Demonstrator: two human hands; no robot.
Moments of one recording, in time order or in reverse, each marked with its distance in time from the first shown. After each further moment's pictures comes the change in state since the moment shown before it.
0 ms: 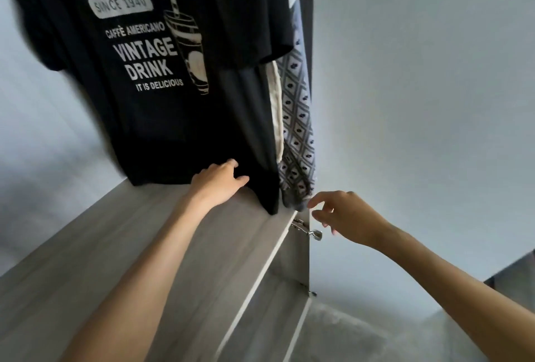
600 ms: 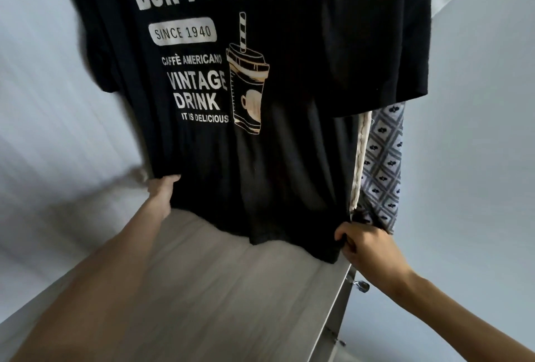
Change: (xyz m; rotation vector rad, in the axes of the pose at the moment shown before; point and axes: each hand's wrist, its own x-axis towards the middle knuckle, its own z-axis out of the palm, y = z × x) left_hand 0.136 -0.224 -0.017 -1.324 0.406 -0.728; right_hand 0.085 -0.017 0.047 -0.180 0.414 -0.229
